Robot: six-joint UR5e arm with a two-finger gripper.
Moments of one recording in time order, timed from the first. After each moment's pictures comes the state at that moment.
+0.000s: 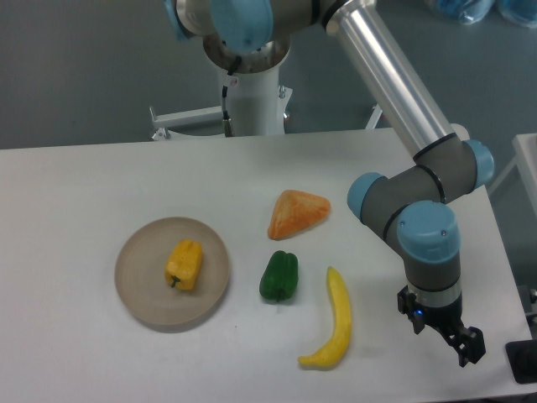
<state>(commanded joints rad) 2.34 -2.47 -0.89 -0.91 1.67 1.38</state>
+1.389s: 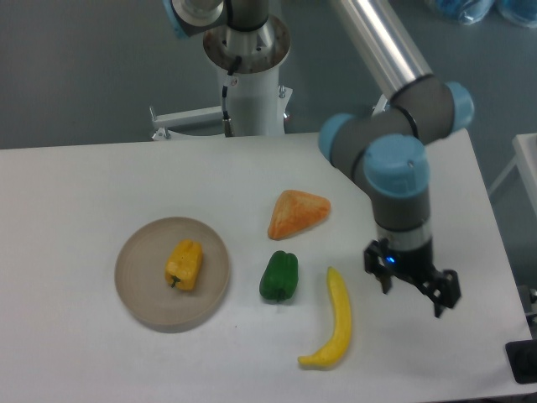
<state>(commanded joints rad) 2.27 -2.09 -1.27 -0.92 1.61 0.96</state>
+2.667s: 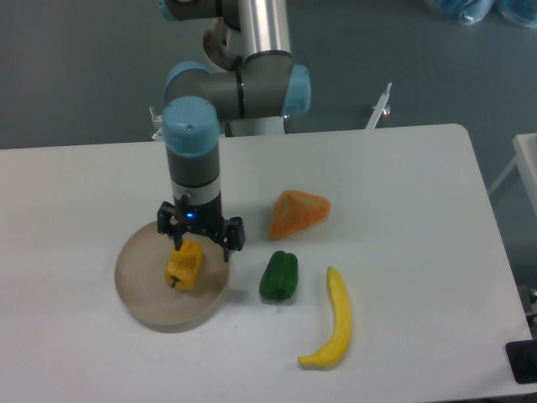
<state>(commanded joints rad) 1.93 -1.97 -1.62 -0.91 1.52 0.37</state>
